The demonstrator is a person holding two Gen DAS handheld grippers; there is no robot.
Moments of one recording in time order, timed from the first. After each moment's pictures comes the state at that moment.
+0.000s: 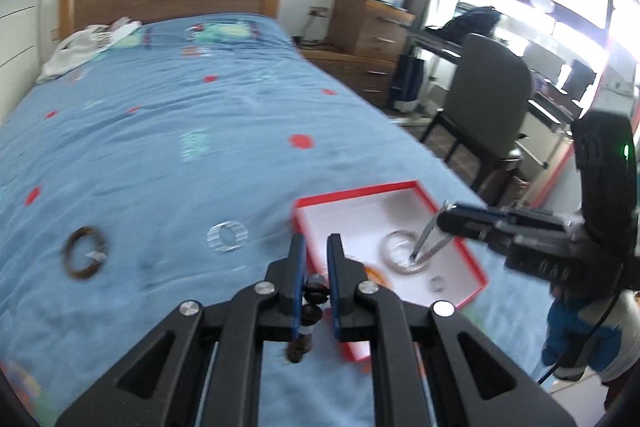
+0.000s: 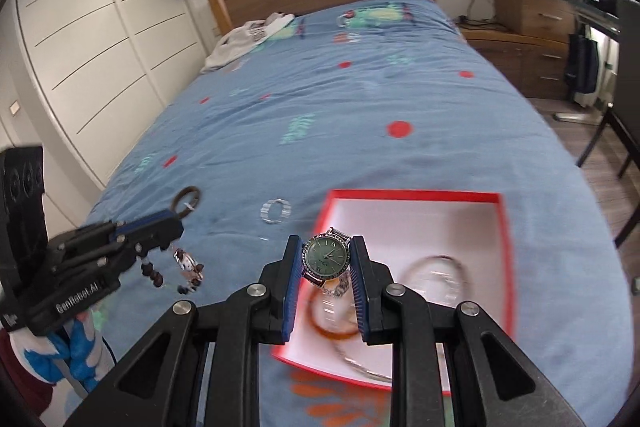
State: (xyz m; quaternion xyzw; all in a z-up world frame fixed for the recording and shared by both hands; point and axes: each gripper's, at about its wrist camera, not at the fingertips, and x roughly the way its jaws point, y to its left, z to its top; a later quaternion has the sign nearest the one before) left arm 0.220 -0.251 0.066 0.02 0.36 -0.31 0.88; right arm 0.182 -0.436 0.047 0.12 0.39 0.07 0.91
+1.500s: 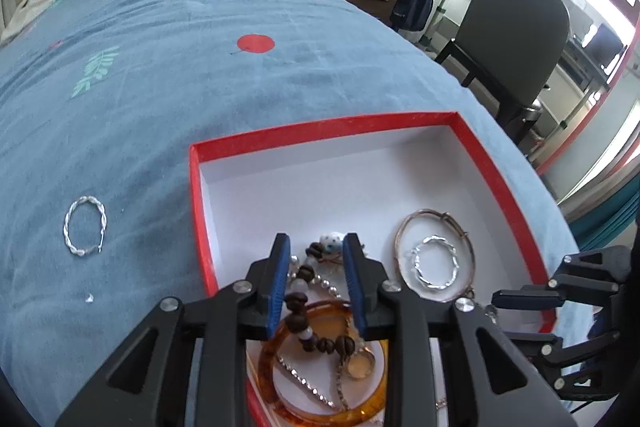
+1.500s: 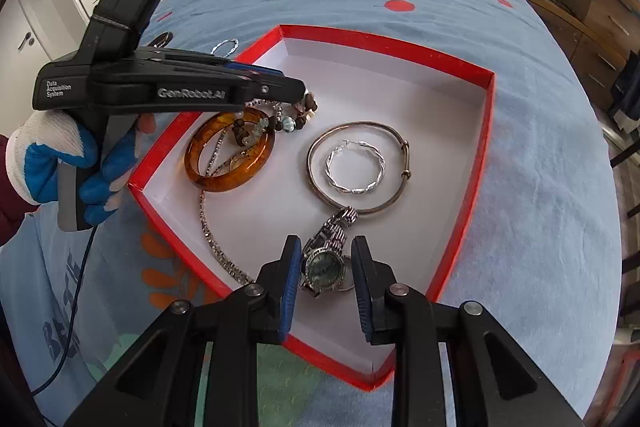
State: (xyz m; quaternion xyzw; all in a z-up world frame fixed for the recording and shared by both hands) left arm 0.301 -0.359 -0.063 0.05 0.48 -0.30 0.82; right arm 0.184 -0.498 -0.063 -0.02 0.52 0.16 0.84
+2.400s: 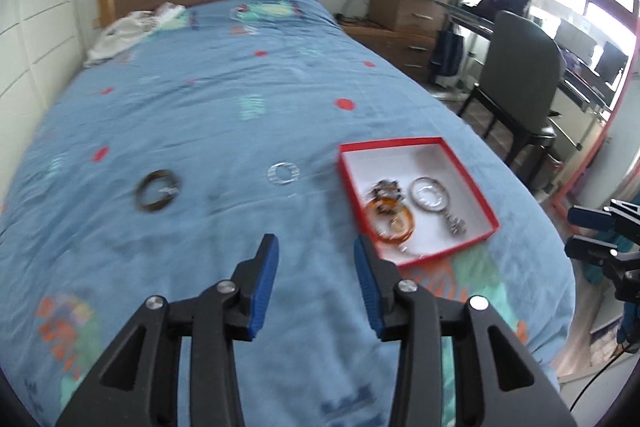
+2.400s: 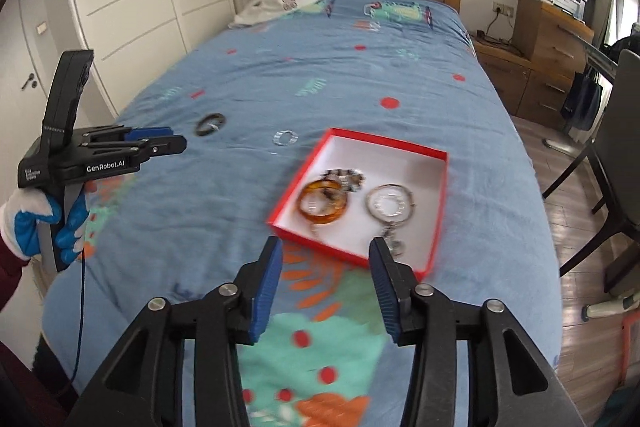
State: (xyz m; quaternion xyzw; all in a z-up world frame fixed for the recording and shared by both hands) left arm 0.130 -0.180 0.092 0.06 0.40 -0.20 0.89; right arm 0.044 -0.443 0.091 0.01 0.42 0.11 0.90
